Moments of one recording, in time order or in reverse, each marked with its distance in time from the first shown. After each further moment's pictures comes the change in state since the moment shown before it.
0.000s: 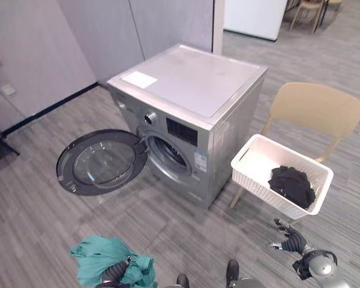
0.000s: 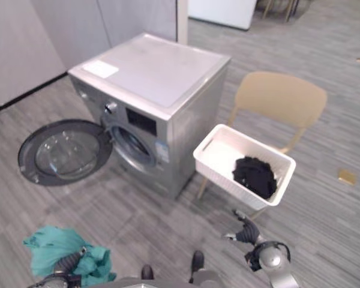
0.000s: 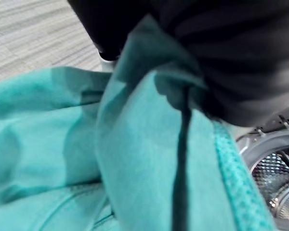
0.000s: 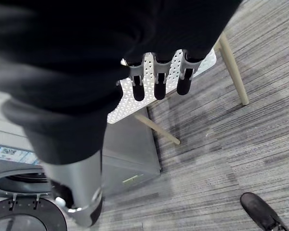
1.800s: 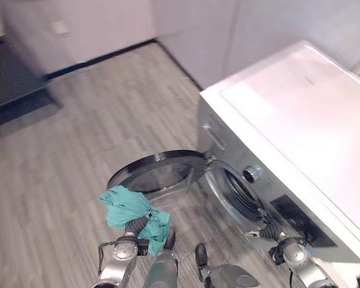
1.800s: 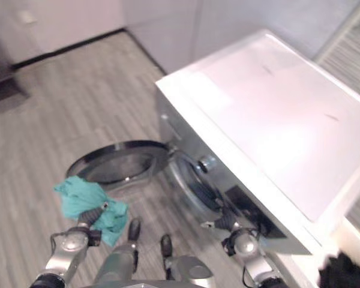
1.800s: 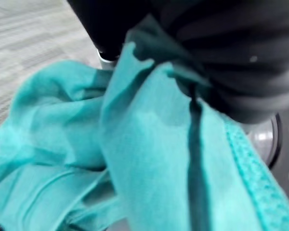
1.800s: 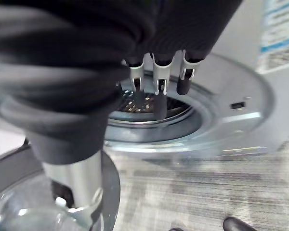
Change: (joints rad) left arm -0.201 0.037 -0.199 -0.115 -0.001 0.014 -0.015; right arm -0.091 0.108 0.103 0.072 -0.023 -0.010 -0.078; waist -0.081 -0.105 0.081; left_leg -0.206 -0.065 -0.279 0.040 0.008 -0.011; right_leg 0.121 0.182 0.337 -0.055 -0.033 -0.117
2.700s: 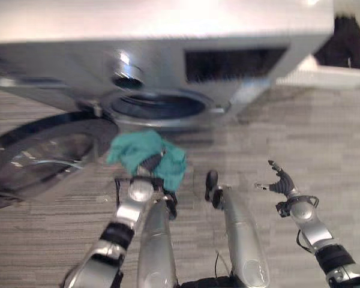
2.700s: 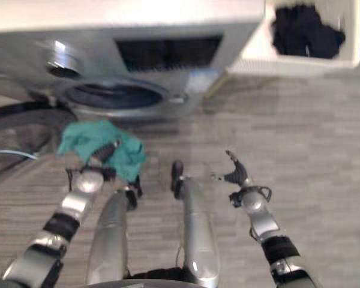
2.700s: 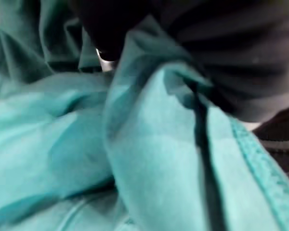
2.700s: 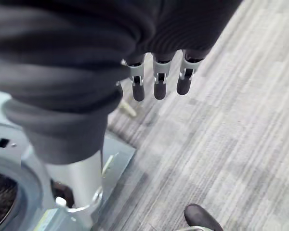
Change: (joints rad) left arm -0.499 0.053 -0.047 -0.066 0.013 -0.041 0.148; right arm -0.272 -0.069 -0.084 -0.059 0.062 0.013 -0.109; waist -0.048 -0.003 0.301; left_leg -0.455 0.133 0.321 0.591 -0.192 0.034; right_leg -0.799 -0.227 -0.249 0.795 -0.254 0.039
